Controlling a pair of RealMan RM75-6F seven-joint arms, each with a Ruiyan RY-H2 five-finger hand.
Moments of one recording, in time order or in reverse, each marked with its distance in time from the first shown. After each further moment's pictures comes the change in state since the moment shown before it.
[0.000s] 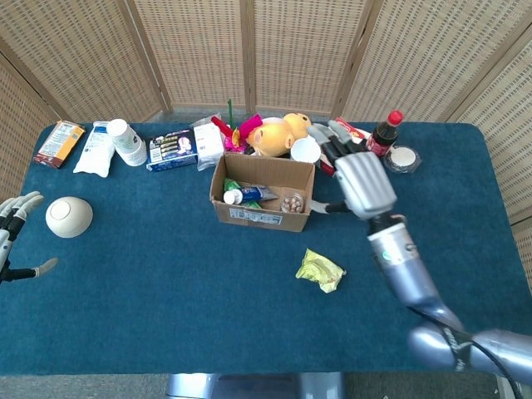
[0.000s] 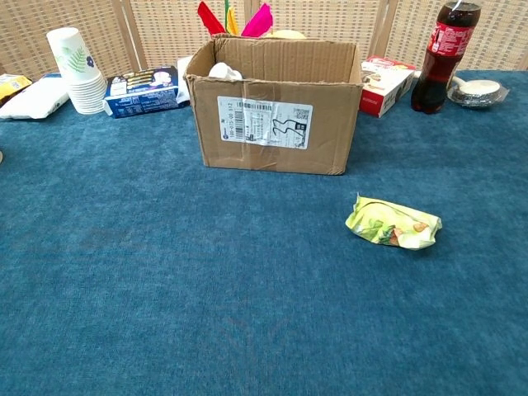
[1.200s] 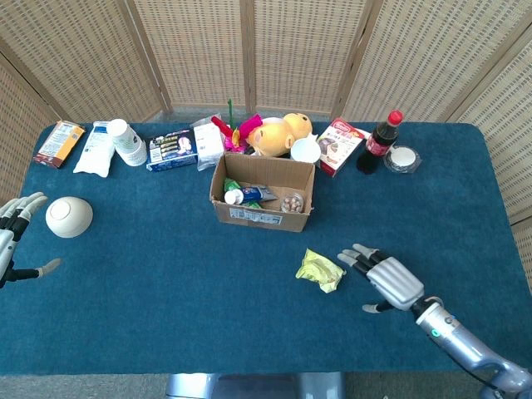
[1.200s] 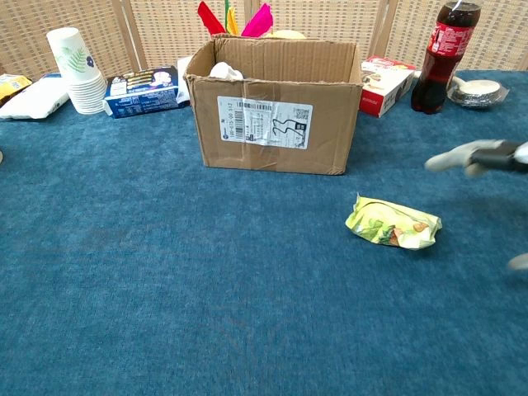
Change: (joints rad) left arm -0.003 -0.006 0.000 -0.013 -0.007 -0.008 0.036; right arm -0.270 -0.147 -0.502 0.536 -0.729 -0.007 0.482
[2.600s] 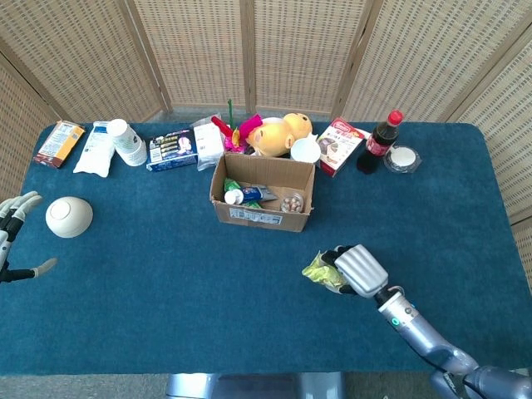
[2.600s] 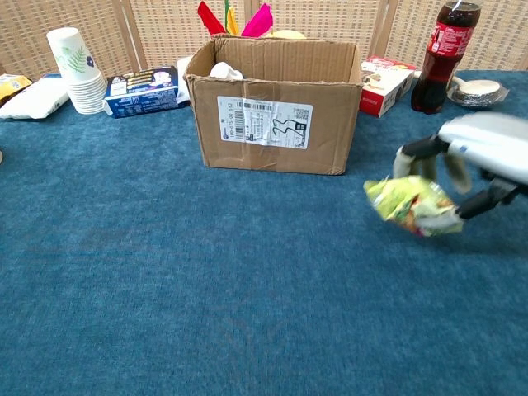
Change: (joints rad) left arm 0.012 0.007 -0.004 -0.001 0.000 0.020 -0.004; right arm 0.036 -0.198 0.079 0.071 0.080 0.082 -0.139
